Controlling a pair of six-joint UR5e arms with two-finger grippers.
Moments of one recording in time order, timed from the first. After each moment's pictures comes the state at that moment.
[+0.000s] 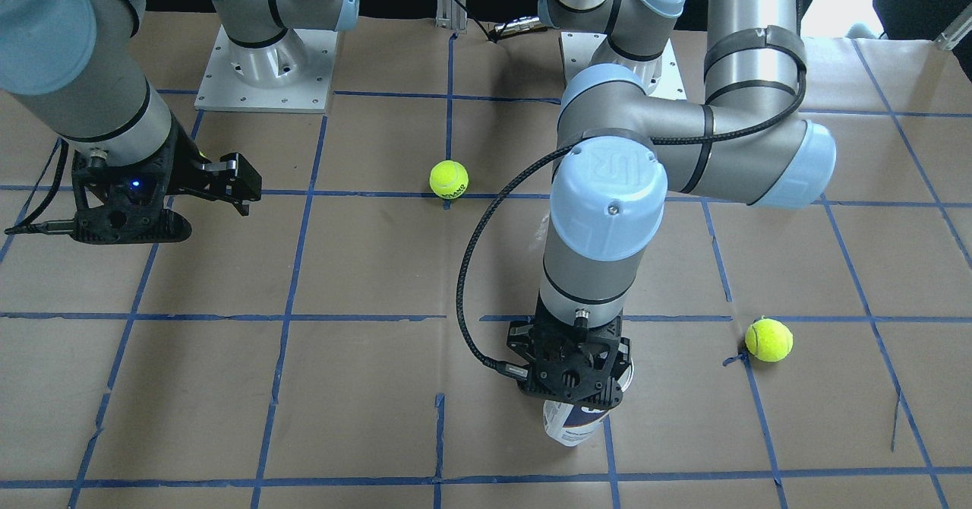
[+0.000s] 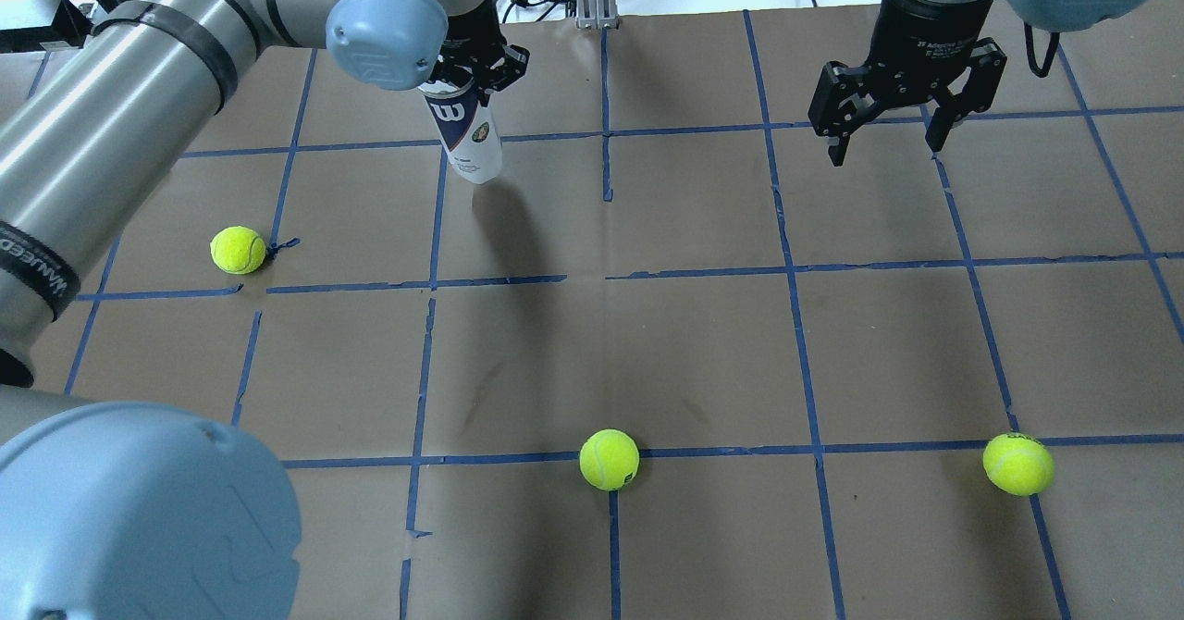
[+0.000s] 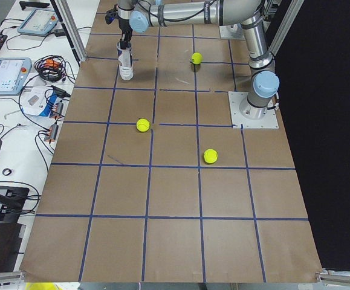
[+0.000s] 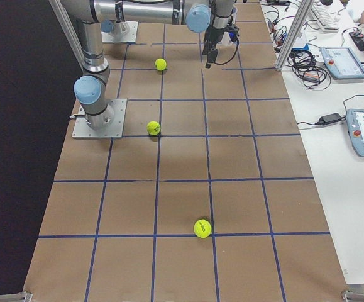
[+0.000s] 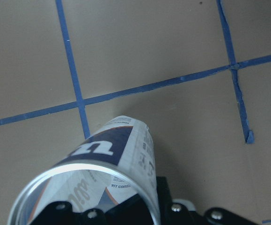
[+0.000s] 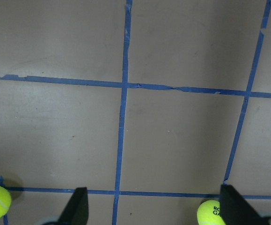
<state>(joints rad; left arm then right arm) -1.76 -2.11 -1.26 -1.22 1.66 0.04 1.55 -1.37 1.43 -1.47 -1.63 -0.11</state>
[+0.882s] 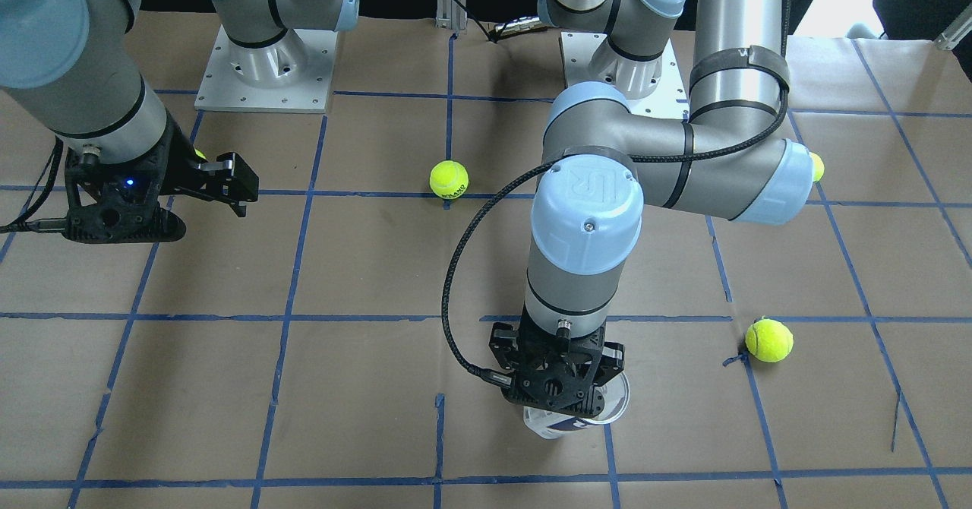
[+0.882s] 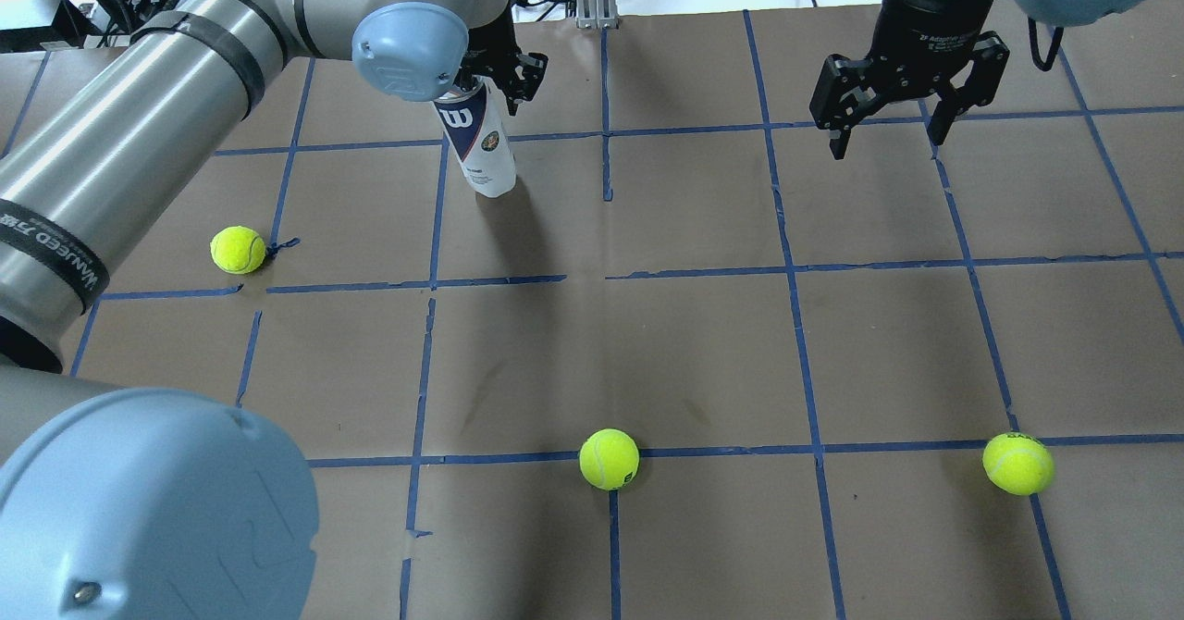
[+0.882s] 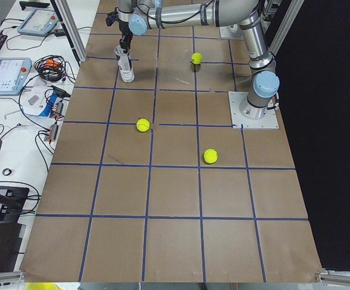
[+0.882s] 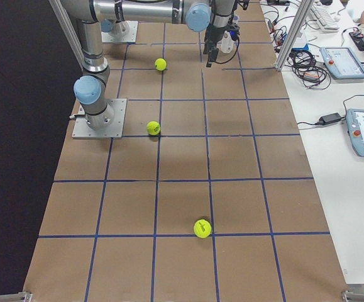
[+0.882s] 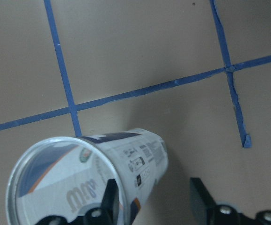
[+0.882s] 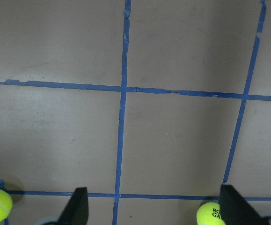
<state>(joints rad) -1.77 -2.11 -1.25 -1.20 1.66 0.04 1.55 -1.37 1.42 -1.47 -1.63 -0.10</state>
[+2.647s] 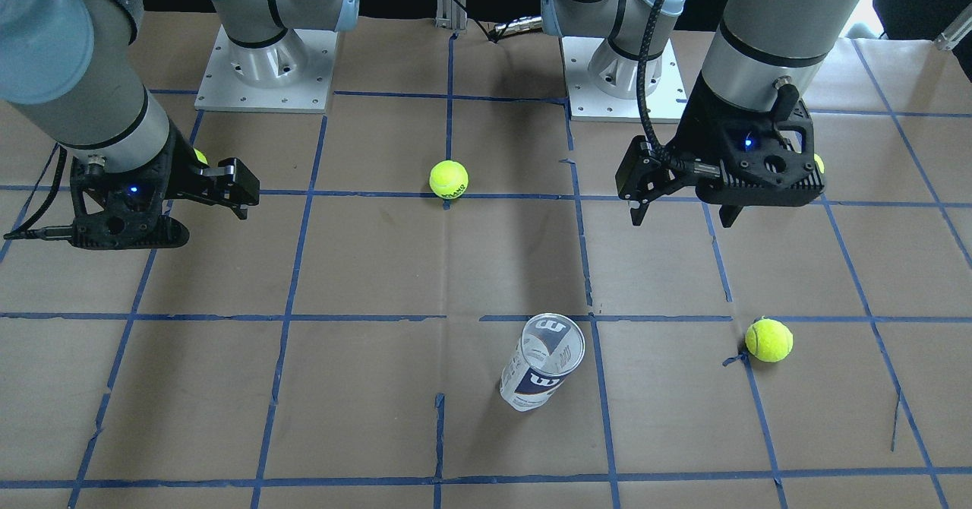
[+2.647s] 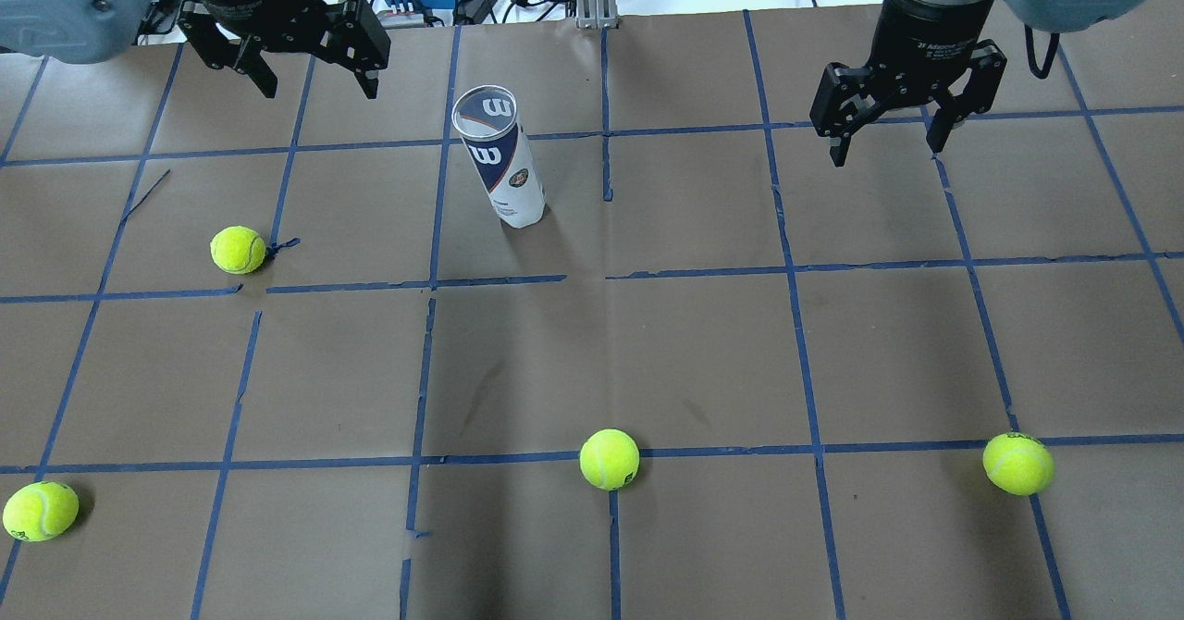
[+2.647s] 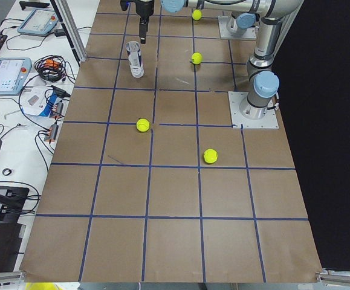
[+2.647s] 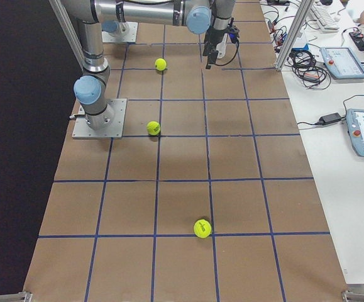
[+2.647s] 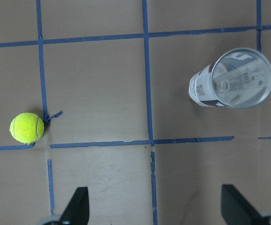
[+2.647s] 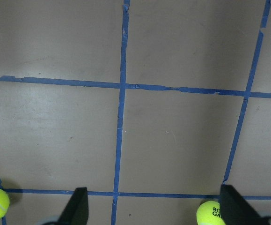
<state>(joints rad) -1.59 -1.72 -1.38 -1.52 1.61 0.02 1.54 -1.37 1.43 -1.47 -1.64 -0.10</state>
